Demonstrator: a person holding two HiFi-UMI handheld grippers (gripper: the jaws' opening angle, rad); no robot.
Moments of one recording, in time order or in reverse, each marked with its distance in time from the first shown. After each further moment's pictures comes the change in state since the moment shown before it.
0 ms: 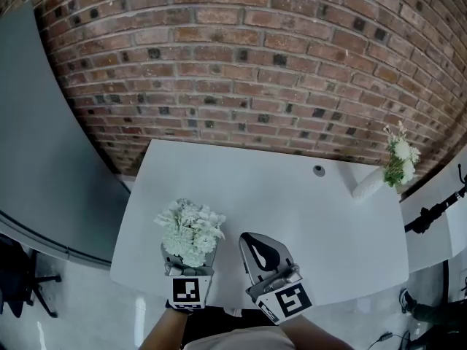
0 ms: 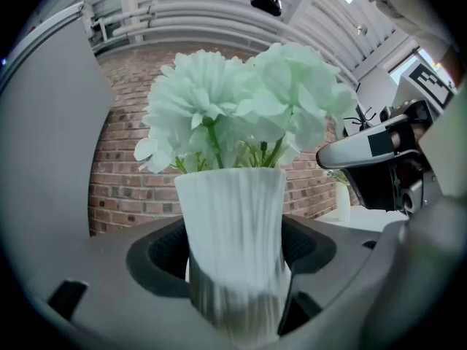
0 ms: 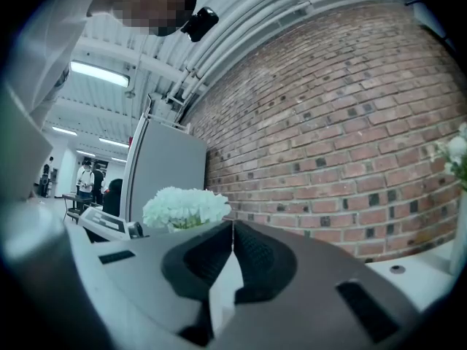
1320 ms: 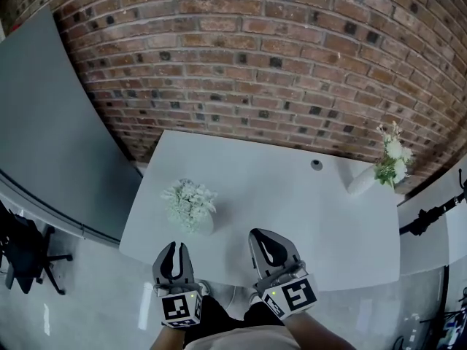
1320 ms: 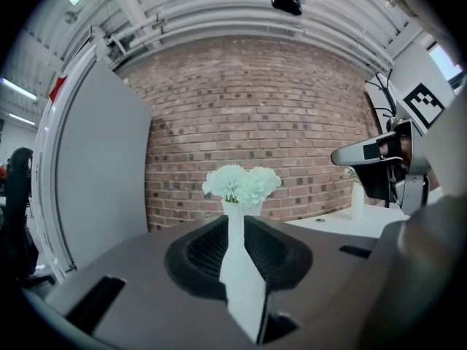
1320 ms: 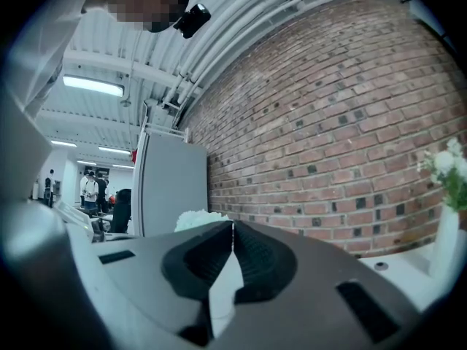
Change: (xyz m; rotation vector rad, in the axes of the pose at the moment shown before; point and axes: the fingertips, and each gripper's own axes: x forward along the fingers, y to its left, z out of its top) left arm -0.125 -0.008 0.040 -0.041 0.169 0.294; right arm -0.070 -0.008 0.051 0.064 0.035 0.022
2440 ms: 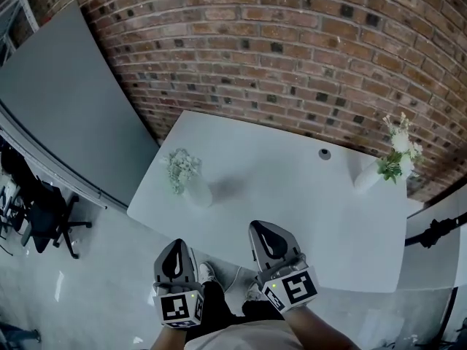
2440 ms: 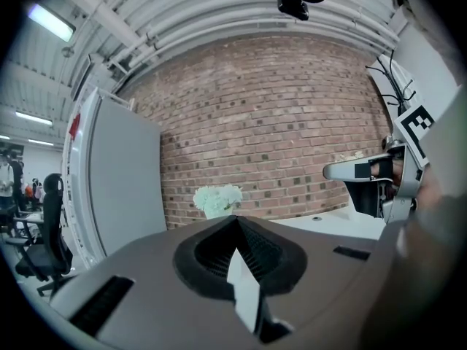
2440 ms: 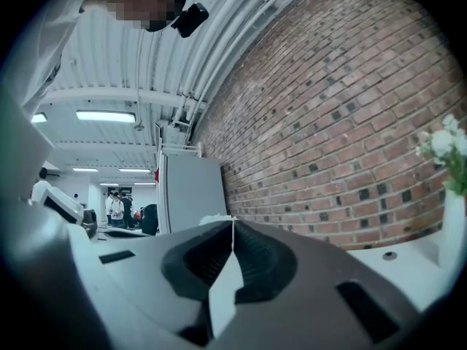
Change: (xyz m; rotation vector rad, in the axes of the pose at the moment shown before) left arm -0.086 -0.089 0.038 0.053 0.043 0.161; right arm -0.080 -0.028 0.007 0.098 -0.036 0.182
